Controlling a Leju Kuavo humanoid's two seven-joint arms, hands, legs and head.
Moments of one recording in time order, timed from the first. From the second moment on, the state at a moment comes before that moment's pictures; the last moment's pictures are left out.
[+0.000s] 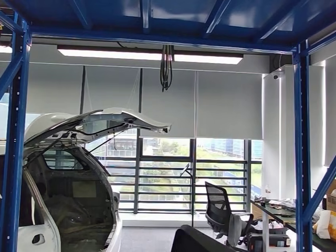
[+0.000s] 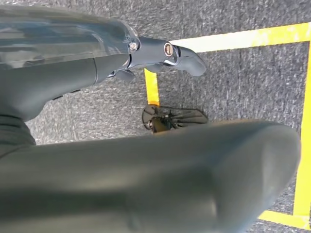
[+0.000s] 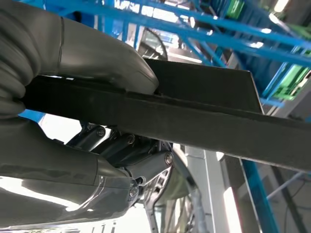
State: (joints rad) left arm -0.10 0.06 -1.38 -0.10 1.52 0.15 -0.50; right arm -0.23 0.05 0.41 -1.87 -0.07 0.41 -0.49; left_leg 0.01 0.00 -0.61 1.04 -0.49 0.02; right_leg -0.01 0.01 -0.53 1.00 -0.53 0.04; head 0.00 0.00
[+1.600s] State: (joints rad) left arm -0.08 0.07 -1.39 -0.09 1.52 0.18 -0.38; right arm -0.22 -0.05 0.49 -1.90 -0.14 0.44 -0.53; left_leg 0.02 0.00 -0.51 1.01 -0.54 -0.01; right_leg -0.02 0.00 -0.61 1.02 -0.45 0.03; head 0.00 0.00
